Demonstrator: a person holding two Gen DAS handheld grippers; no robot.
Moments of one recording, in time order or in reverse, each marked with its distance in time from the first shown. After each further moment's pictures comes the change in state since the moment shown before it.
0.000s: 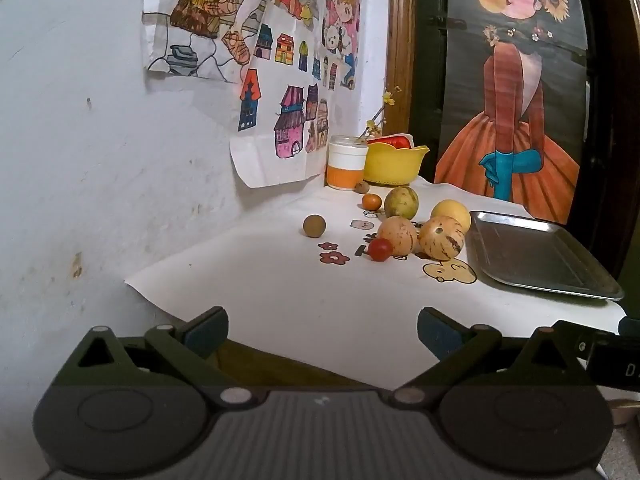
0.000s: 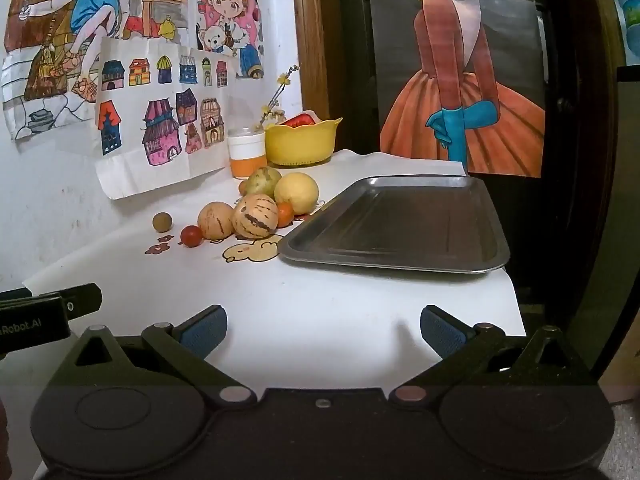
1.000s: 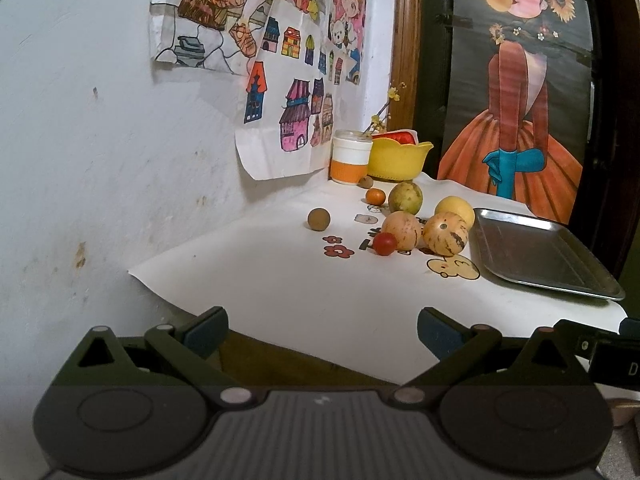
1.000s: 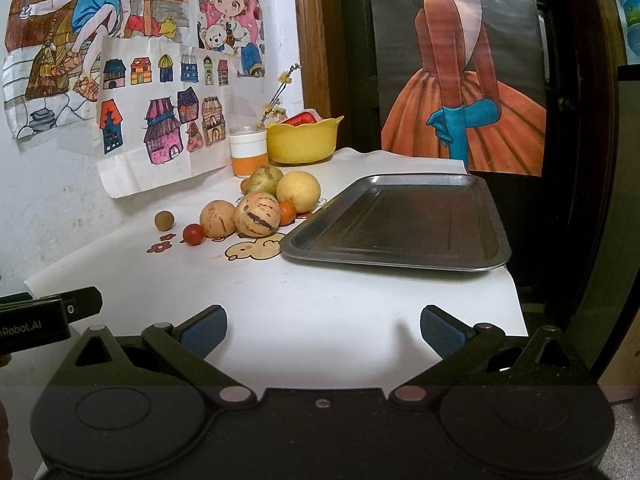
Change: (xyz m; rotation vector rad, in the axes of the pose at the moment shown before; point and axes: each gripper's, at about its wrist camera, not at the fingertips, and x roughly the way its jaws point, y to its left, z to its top) left arm 0.001 0.004 -0.004 -0.010 0.013 0.001; right arm -0.001 0.000 -0.001 -0.001 0.001 0.000
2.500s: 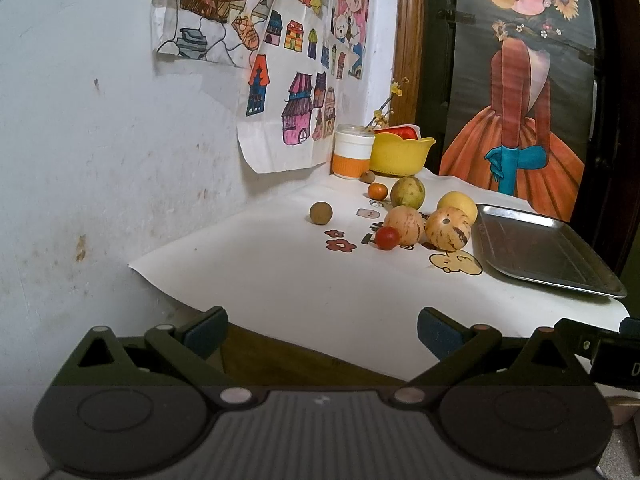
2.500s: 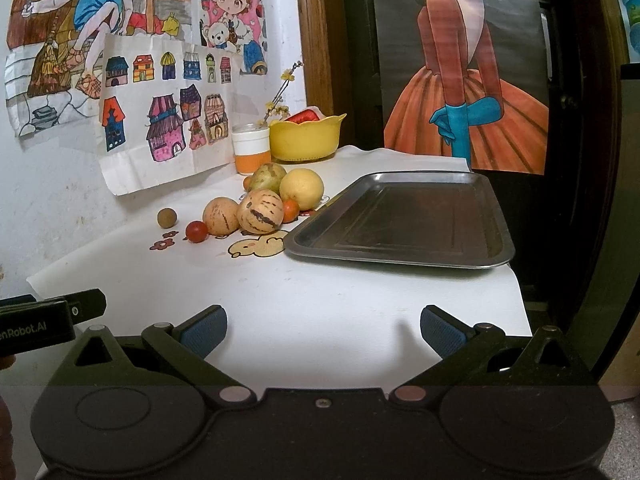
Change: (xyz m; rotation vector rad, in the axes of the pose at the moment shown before) left arm 0.004 0.001 -0.002 -0.009 0.014 0.001; right arm 0.001 0.001 -0.001 -0.001 0.005 0.000
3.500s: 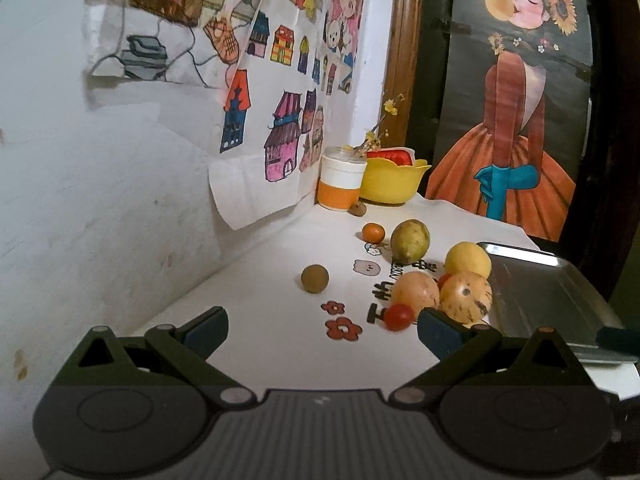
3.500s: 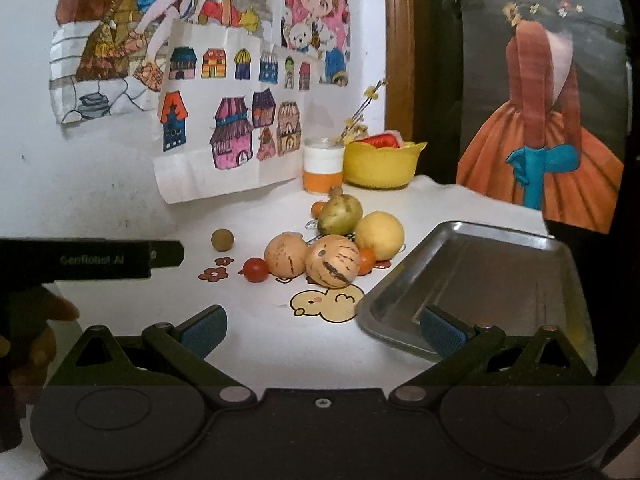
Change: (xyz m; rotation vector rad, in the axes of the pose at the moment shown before) left arm 0.069 0.022 0.070 -0.008 0.005 -0.093; right arm 0.041 0.036 0.050 -0.168 -0.008 0.164
